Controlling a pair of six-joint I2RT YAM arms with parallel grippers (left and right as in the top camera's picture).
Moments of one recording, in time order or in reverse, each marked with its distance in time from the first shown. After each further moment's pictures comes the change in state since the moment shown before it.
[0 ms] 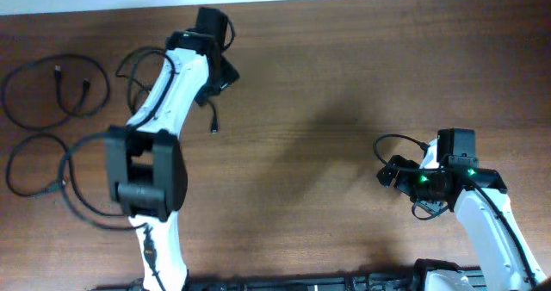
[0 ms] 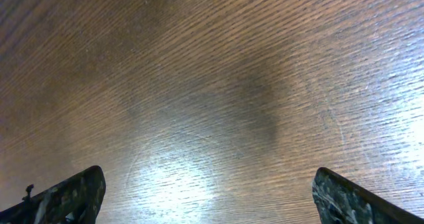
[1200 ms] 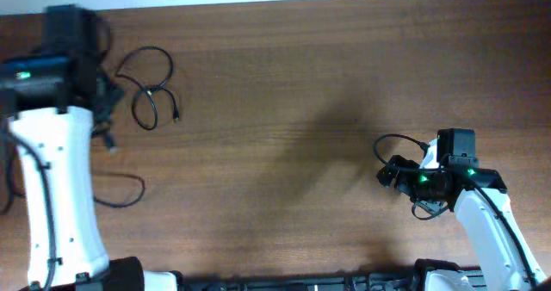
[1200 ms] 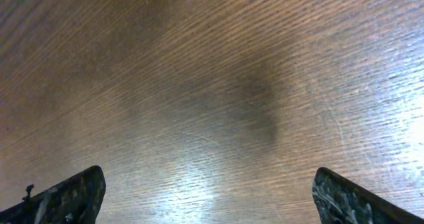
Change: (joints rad) left arm 0.275 -0.567 0.097 -0.534 -0.236 0.116; right arm 0.000 0.000 0.000 0.000 0.000 0.000
